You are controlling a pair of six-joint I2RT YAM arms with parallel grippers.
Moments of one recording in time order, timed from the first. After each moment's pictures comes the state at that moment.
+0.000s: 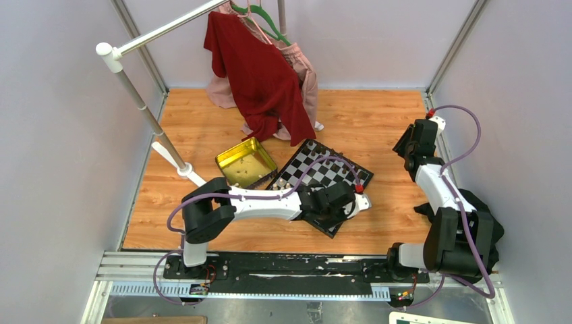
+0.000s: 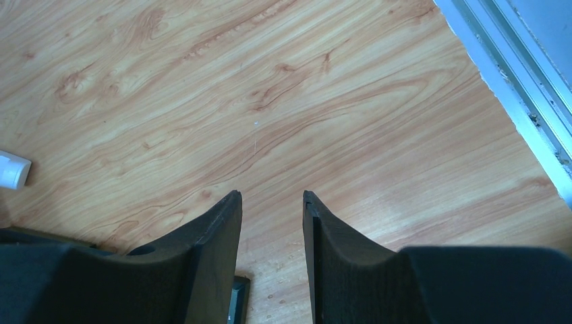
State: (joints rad) left arm -1.25 1.89 1.31 -0.35 0.02 0.02; right arm -0.12 1.30 0.81 -0.08 0.17 0.36
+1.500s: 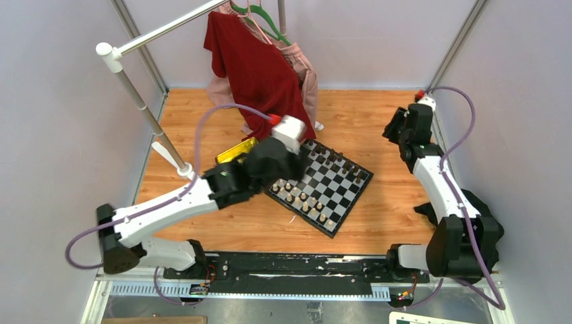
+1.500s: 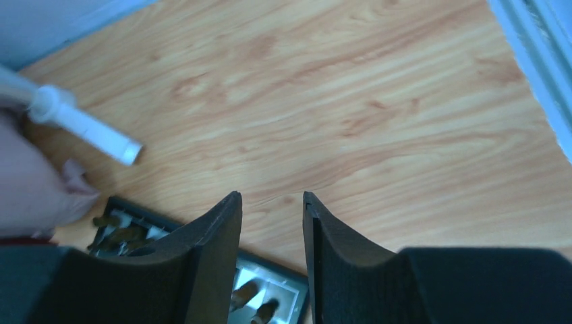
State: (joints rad) left arm -1.18 1.34 1.29 -0.37 -0.37 -0.25; right arm -0.03 1.27 0.94 -0.15 0.09 0.35
